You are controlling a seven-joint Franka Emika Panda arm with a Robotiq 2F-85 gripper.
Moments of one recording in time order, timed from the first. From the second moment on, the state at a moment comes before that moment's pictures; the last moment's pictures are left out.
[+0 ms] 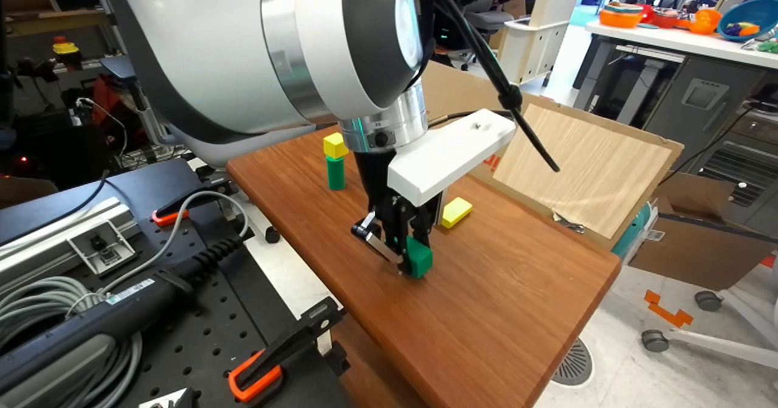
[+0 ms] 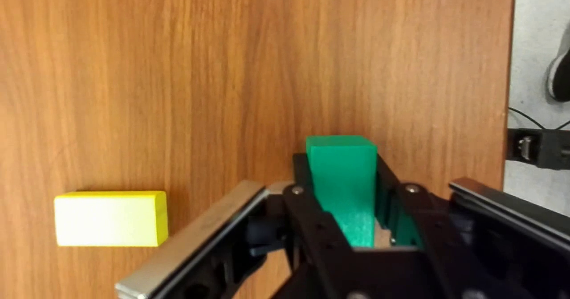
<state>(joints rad) 0.10 0.55 -0.31 -2.36 -0.87 3.02 -0.94</state>
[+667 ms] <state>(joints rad) 0.19 0.59 -0.38 -2.35 -0.87 3.04 -0.81</state>
